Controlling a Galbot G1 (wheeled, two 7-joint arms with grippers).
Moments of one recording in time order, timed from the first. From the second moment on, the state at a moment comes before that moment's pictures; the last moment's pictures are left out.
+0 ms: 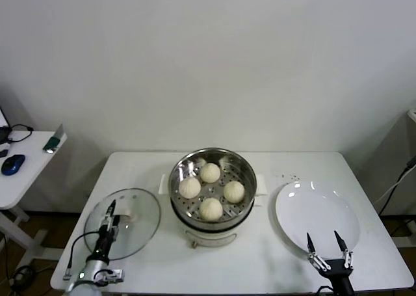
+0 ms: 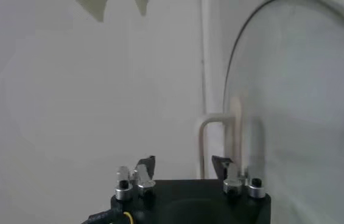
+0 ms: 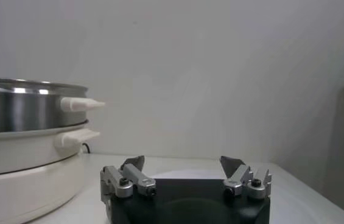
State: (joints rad) left arm 1.34 -1.32 -0.67 -1.38 1.39 -0.13 -0.43; right arm -1.72 1.21 0.62 1.70 0.36 0.52 -0.07
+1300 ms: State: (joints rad) left arm 1.42 -1.20 -0.69 -1.75 1.19 0.01 -0.21; right arm -1.73 1.24 0.64 1.71 0.27 0.46 -0.02
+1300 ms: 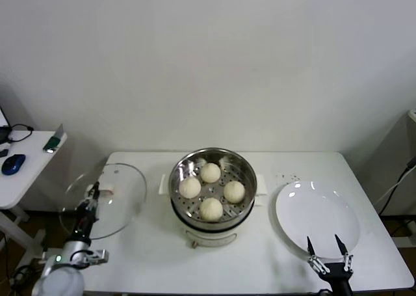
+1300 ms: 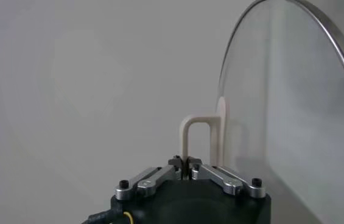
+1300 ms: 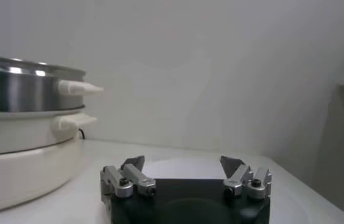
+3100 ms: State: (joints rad) left arm 1.14 -1.61 0.03 -1.91 1.65 0.52 0.25; right arm -1.68 1.18 0.62 1.70 0.28 0.44 -0.03
